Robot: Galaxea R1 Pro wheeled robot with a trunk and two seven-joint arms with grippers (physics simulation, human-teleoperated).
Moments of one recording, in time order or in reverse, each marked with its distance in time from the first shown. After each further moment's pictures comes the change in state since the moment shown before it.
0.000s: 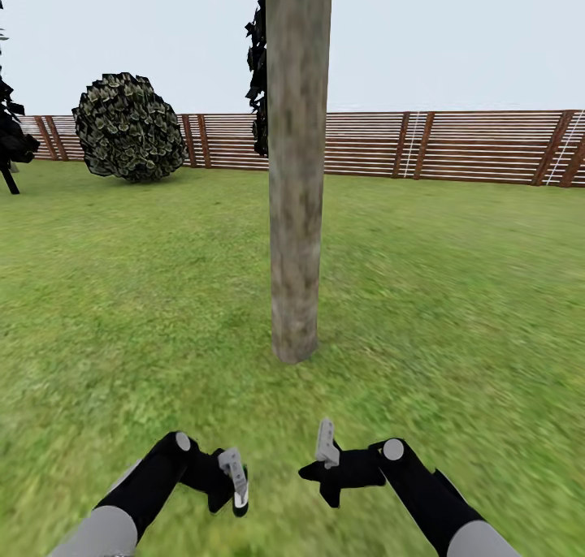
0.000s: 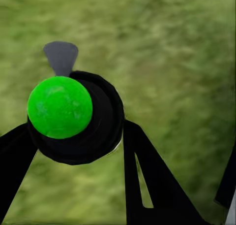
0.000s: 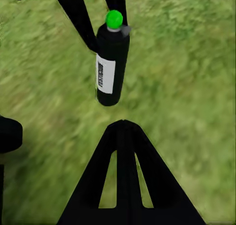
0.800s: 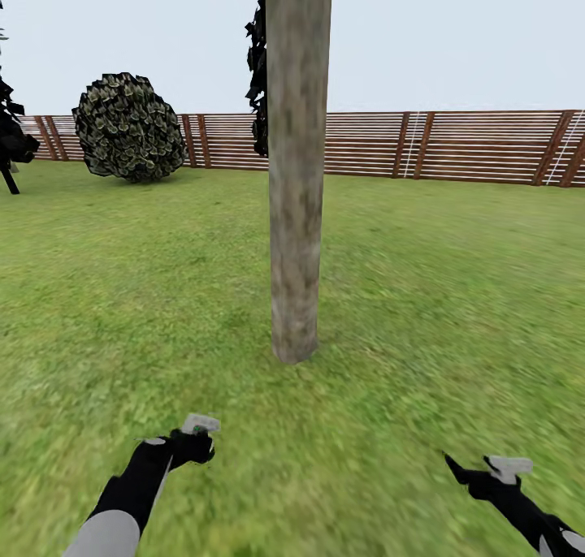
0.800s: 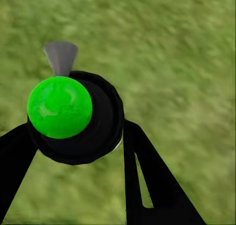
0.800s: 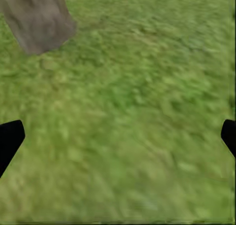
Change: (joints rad) left arm -0.001 -0.088 0.529 0.012 0.136 0.098 0.580; right arm 0.107 -0.192 -1.085 0.277 -0.001 -0.209 -0.313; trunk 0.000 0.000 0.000
